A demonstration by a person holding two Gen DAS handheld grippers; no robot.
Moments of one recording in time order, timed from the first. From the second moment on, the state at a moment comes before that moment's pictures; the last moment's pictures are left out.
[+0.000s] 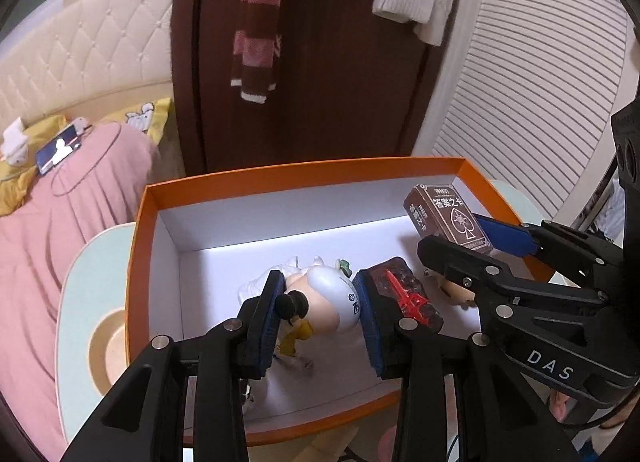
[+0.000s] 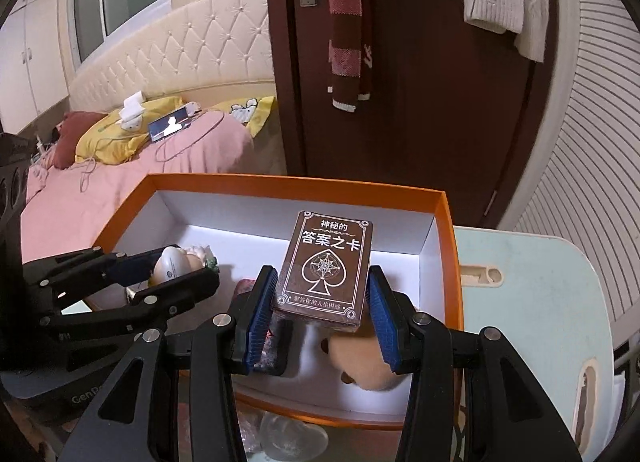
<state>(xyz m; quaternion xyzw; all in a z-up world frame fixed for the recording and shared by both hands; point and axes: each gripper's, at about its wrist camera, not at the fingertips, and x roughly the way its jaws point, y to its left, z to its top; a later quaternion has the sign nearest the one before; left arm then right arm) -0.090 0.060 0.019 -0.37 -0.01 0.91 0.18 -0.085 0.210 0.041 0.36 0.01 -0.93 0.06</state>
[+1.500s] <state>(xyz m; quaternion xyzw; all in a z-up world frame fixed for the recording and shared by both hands) 0.026 0.026 0.018 -0.36 0.01 0.91 0.18 -0.005 0.261 0.043 0.35 -0.05 -0.93 0.06</state>
